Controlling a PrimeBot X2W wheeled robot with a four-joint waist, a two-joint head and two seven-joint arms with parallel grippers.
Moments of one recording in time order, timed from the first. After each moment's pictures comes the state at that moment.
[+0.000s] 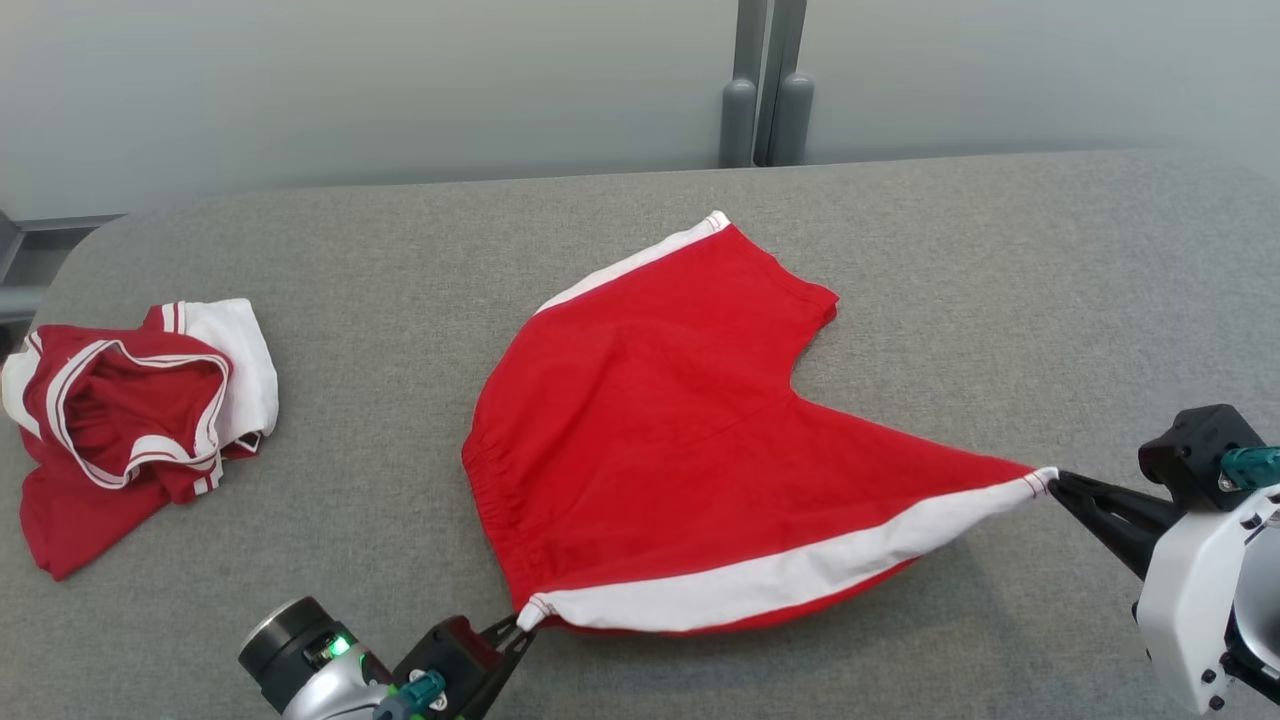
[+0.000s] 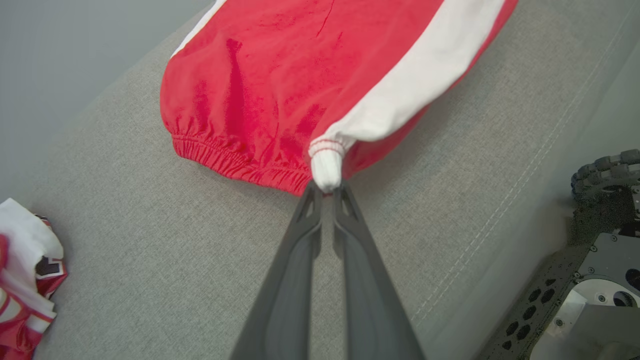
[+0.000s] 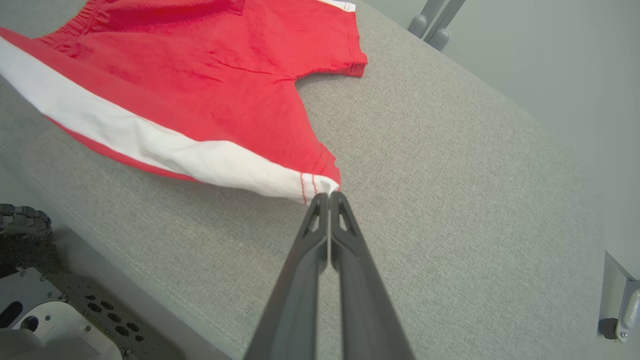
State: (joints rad) left arm -0.23 0.69 -0.94 -0.16 -0.43 0.05 0.23; right arm 0.00 -0.81 0.24 -0.41 0.55 0.13 0.60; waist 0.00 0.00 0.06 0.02
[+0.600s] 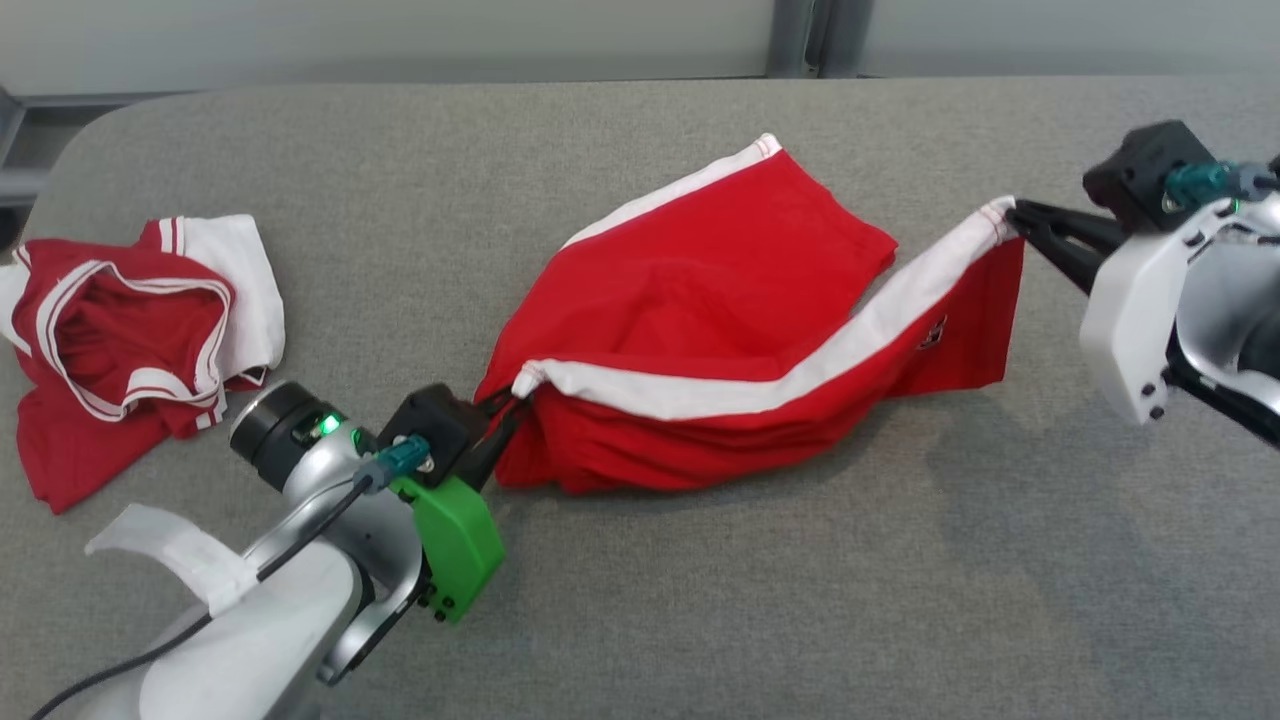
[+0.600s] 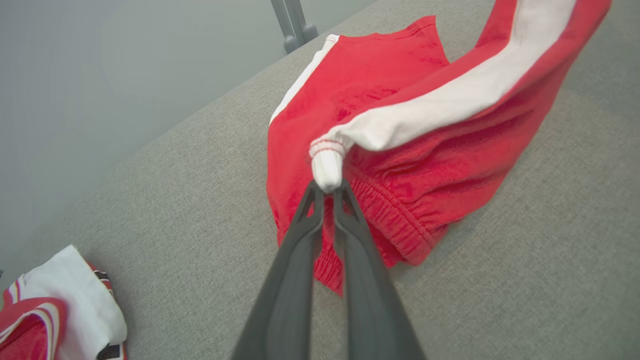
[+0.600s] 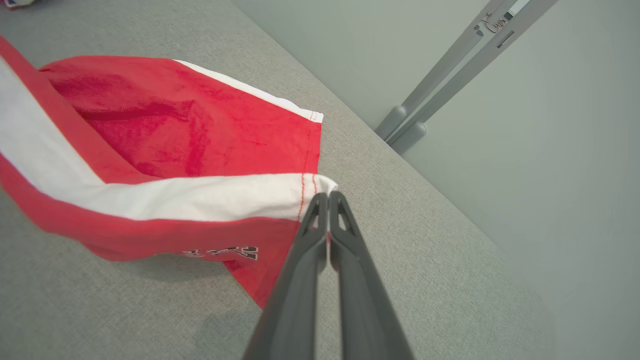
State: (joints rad) left arm -0.52 0.53 -0.85 0.09 -0.47 -0.03 0.16; right arm -0.71 -0.82 0.63 -0.07 0.59 0.13 0.50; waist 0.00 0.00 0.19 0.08
